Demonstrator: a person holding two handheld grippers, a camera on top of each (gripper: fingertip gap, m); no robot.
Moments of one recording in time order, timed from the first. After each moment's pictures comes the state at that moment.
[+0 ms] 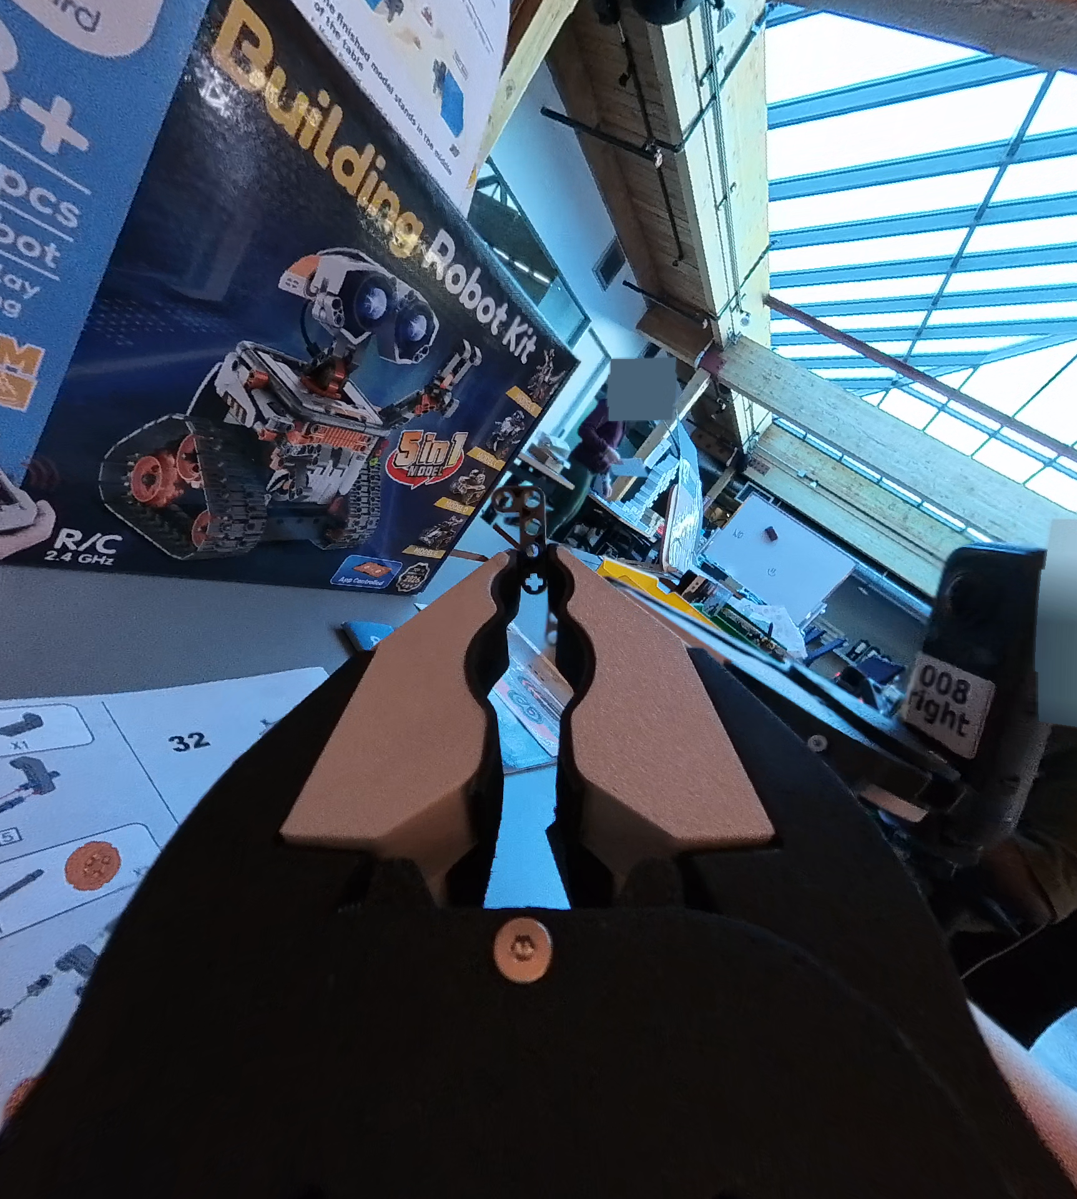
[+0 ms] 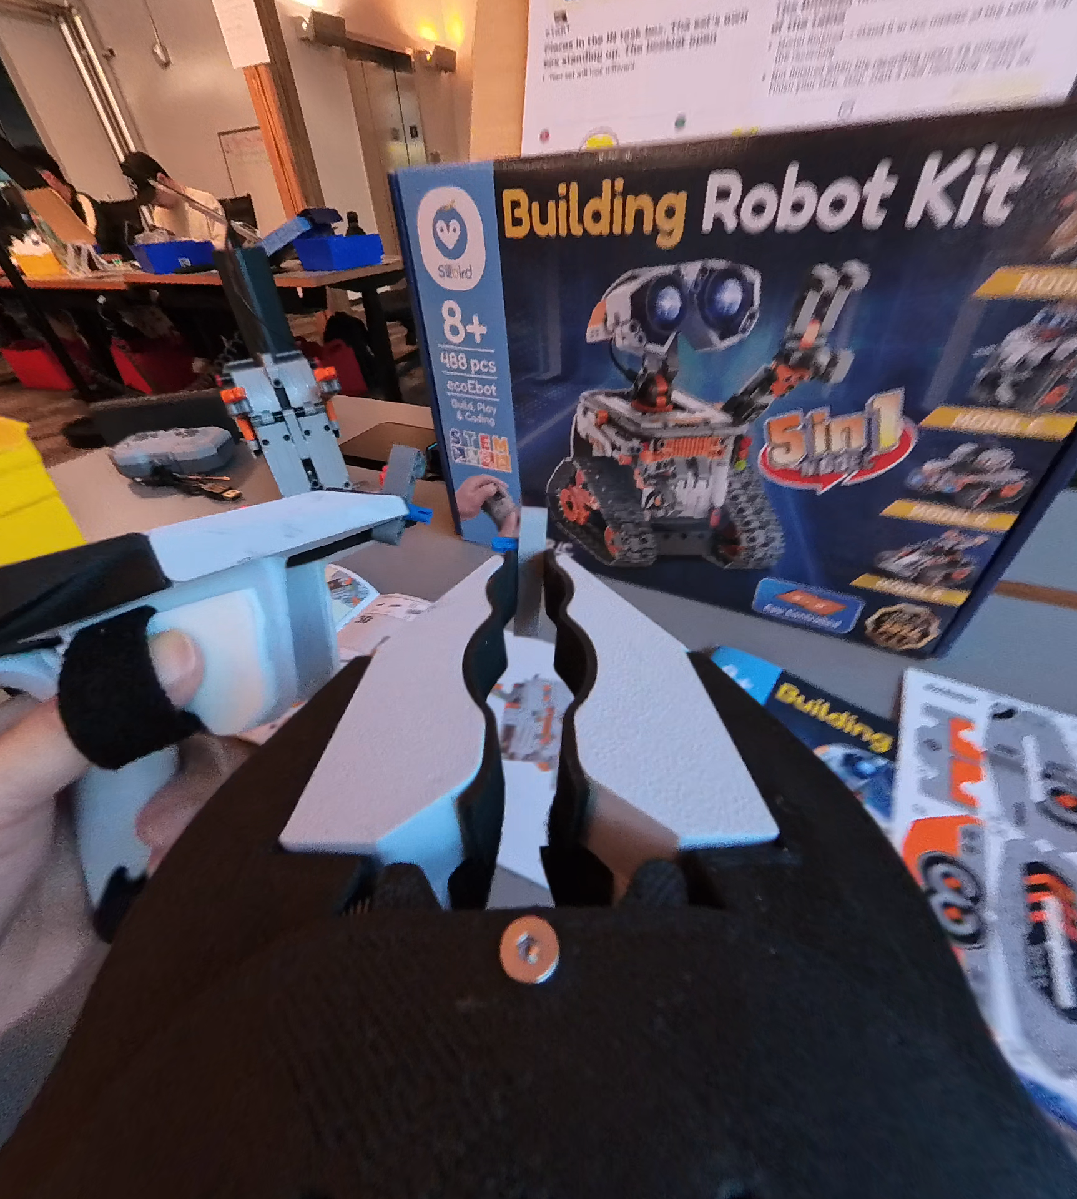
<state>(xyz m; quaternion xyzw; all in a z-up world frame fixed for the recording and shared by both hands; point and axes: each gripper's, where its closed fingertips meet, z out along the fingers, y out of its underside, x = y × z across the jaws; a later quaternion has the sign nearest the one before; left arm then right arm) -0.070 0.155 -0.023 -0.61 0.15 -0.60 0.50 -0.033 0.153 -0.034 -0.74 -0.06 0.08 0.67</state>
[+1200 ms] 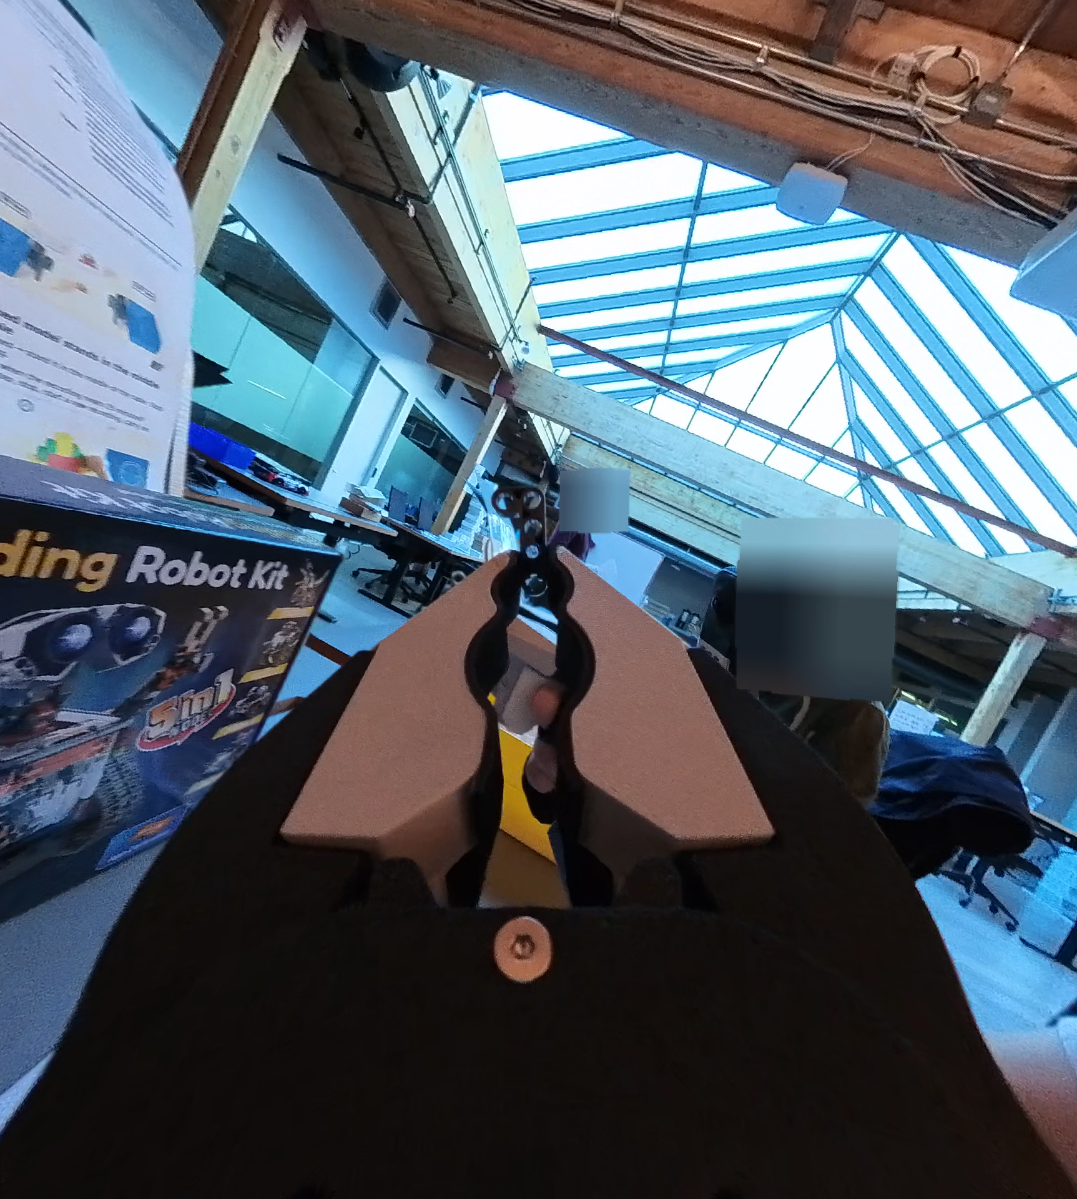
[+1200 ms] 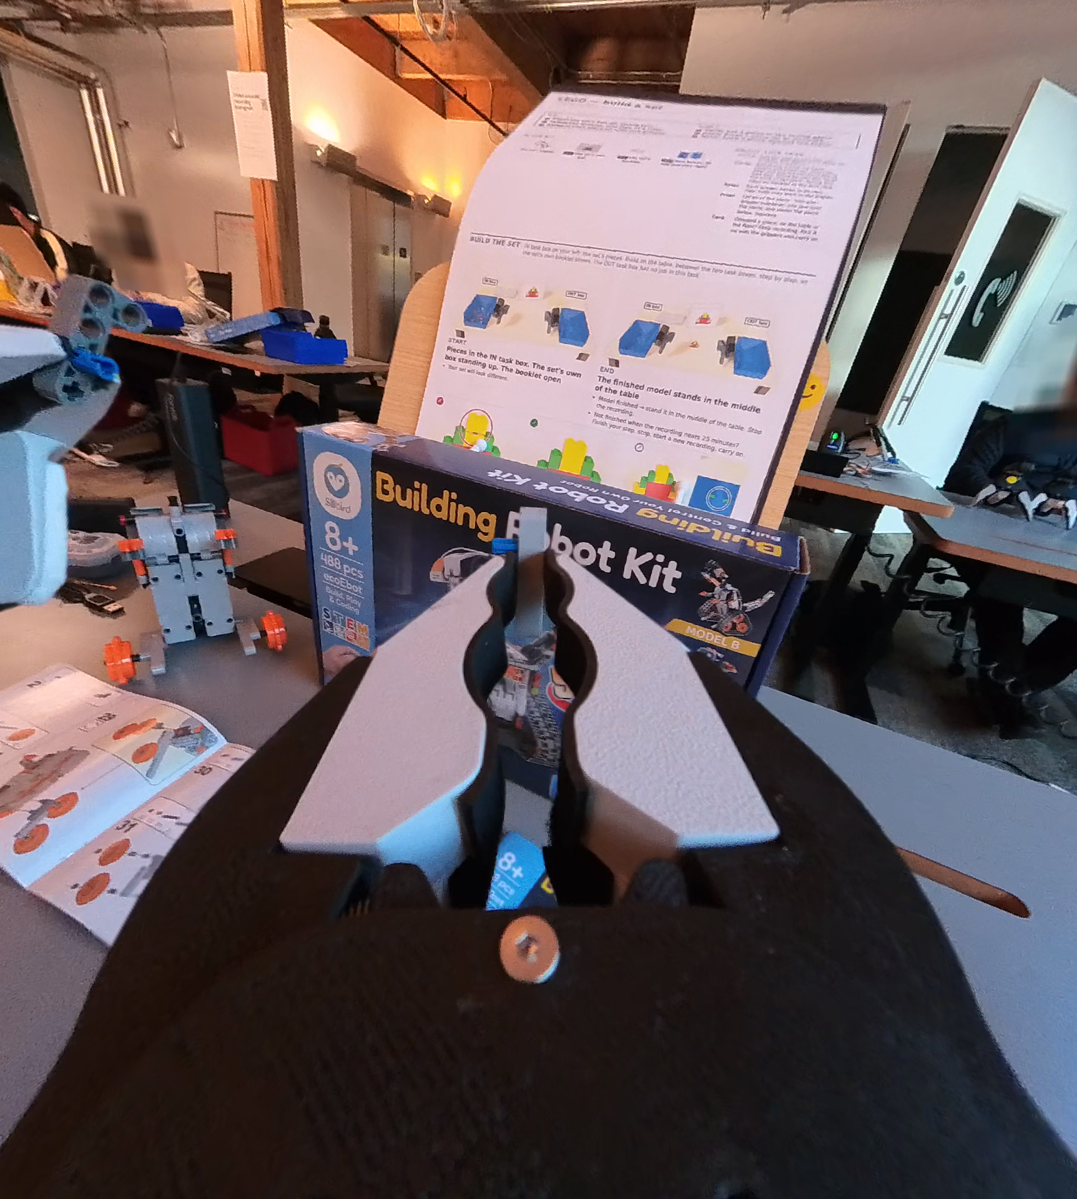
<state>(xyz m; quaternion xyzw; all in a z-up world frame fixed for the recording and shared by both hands) -0.070 0.139 0.127 -0.47 0.23 -0.70 0.48 0.042 0.164 0.088 -0.67 -0.10 0.01 0.73</state>
